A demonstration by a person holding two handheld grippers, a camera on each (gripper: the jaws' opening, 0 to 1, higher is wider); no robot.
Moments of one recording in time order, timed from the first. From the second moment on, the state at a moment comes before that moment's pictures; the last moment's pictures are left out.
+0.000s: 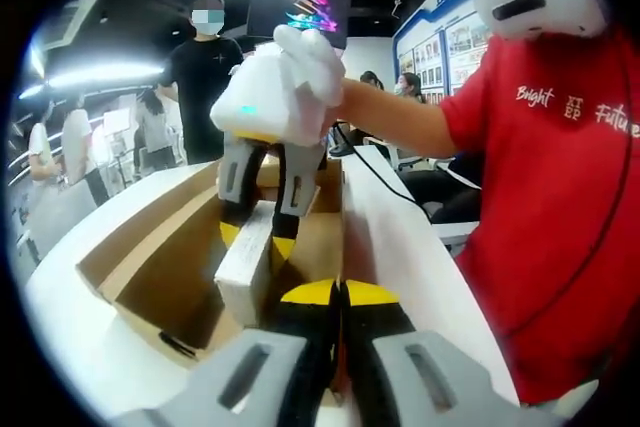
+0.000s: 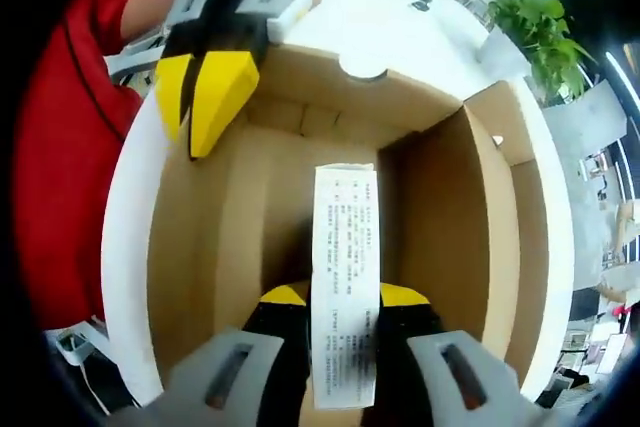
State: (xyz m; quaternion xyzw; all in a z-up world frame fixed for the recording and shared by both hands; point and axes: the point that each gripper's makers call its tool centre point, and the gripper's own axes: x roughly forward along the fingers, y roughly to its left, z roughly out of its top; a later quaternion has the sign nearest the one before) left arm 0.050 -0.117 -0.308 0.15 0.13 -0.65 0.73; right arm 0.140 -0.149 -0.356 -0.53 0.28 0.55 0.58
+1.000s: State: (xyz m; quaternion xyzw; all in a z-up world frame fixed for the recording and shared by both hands) left arm 0.050 -0.118 -0.308 0.15 0.13 -0.65 0.74; right arm 0.143 -0.153 -0.345 -0.54 0.23 0.52 0.62
